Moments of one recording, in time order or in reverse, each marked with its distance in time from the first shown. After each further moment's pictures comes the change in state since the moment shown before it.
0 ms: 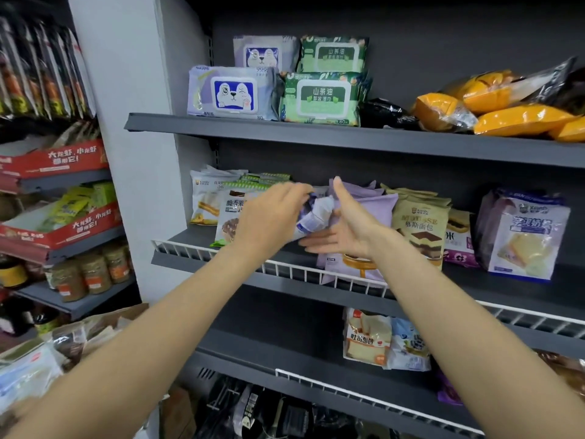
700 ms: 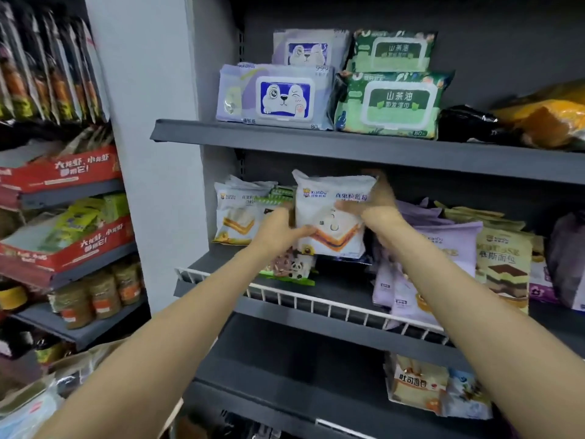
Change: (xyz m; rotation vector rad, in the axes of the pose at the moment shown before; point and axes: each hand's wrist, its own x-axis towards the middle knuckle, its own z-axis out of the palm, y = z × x) left_hand -0.019 -0.140 0.069 -0.599 -0.629 -0.805; right_hand 0.122 -0.032 0.048 -0.463 0.492 -0.535
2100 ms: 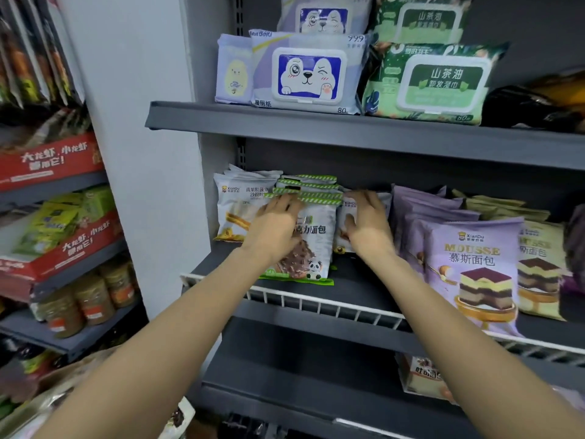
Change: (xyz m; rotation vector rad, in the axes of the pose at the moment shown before) left_hand 0.024 -0.054 -0.022 0.723 -0.017 0.270; right_hand 0.011 0.051 0.068 -0.594 0.066 -0.230
